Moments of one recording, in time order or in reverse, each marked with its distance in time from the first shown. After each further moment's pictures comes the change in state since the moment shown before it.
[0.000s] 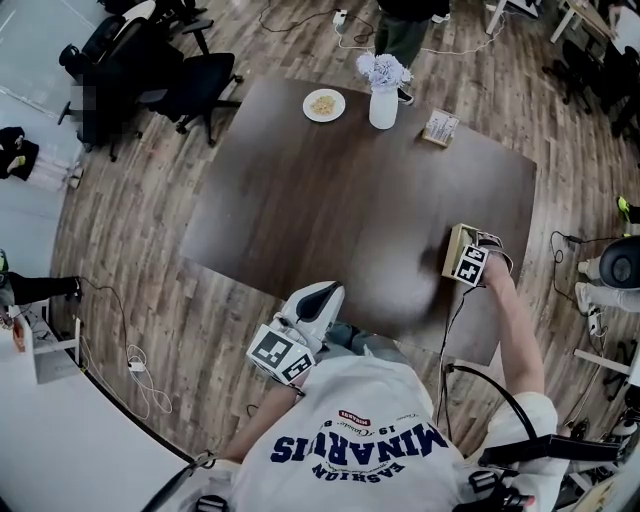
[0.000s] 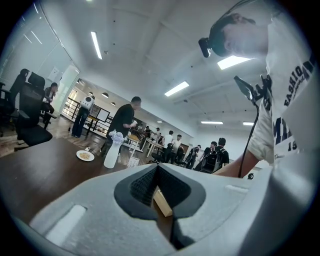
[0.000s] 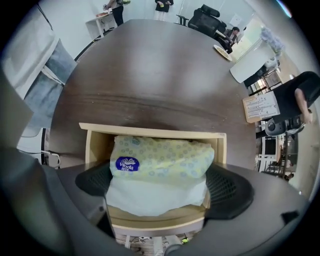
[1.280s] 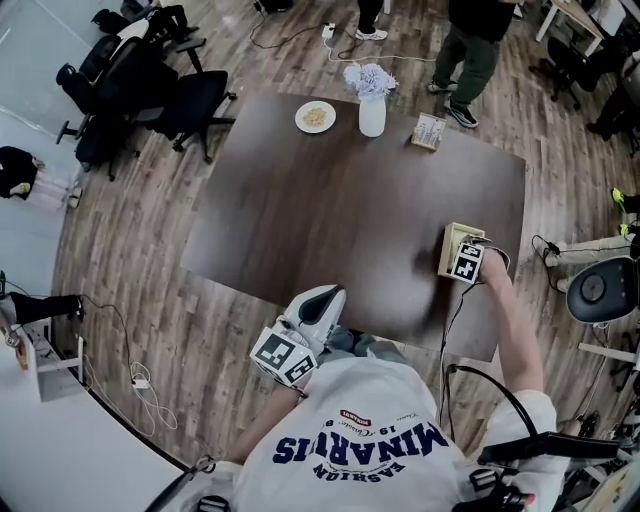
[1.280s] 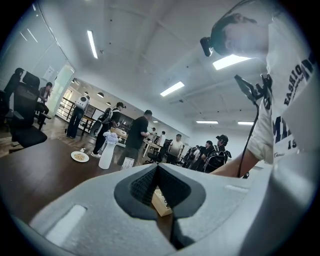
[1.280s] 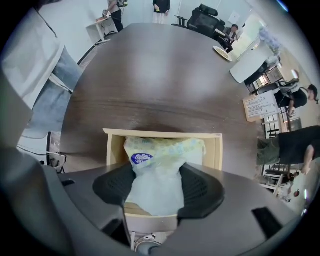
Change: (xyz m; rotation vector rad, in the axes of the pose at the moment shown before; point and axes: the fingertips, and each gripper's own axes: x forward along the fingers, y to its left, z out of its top) left arm -0.005 -0.016 0.002 0.025 0.000 -0.049; right arm -0.022 0.012 0.003 0.011 -0.010 0.041
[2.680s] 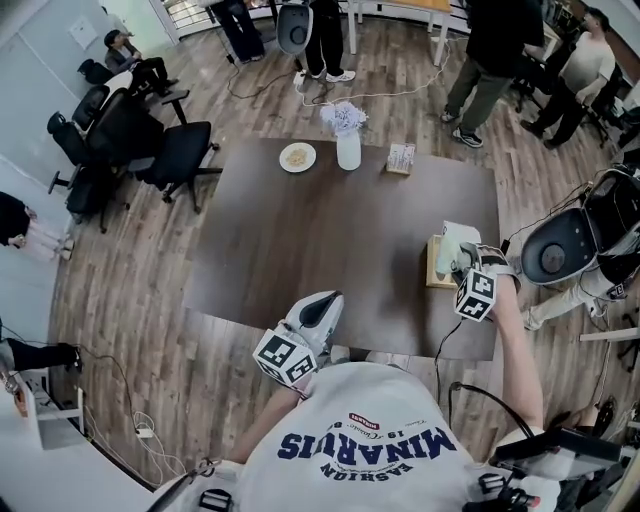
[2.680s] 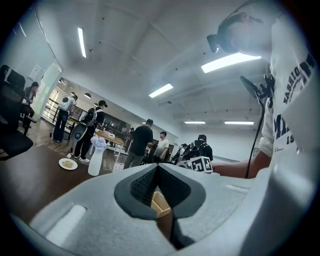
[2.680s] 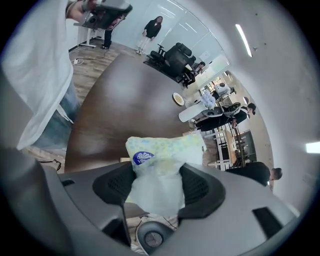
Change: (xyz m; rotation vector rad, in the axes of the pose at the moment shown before) left arm -0.005 -0.008 0.015 0.059 -0.014 -0.135; right arm -0.230 0.015 0.027 0.091 -0.185 -0.475
